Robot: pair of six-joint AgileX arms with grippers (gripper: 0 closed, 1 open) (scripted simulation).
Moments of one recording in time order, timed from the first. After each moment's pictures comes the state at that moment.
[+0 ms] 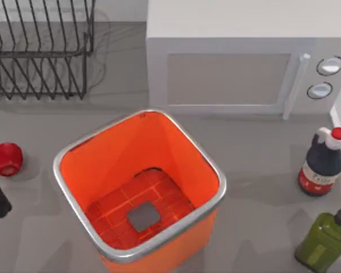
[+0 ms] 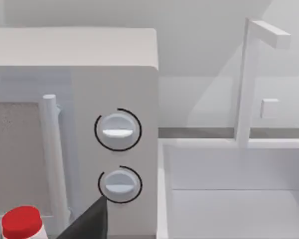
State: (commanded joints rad) left arm 0.00 0.00 0.00 0.00 0.00 0.00; right arm 0.00 0.00 0.00 0.00 0.00 0.00
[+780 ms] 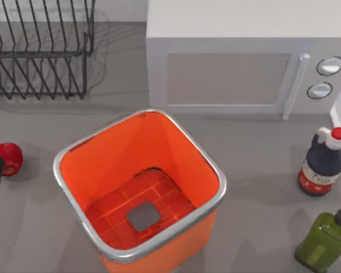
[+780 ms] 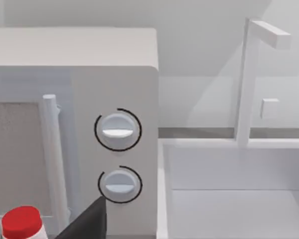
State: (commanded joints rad) left arm 0.03 0.68 0.52 -0.38 0.03 0.48; right arm 0.00 0.00 0.00 0.00 0.00 0.00
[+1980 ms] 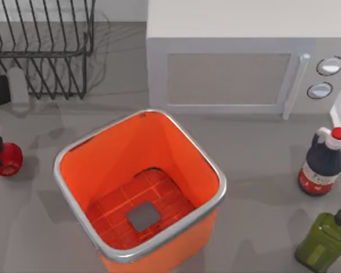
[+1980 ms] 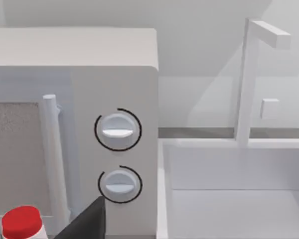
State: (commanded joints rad) left arm 0.07 1.93 1.41 -1.05 0.08 1.32; right arm 0.00 0.00 0.00 0.00 0.00 0.00
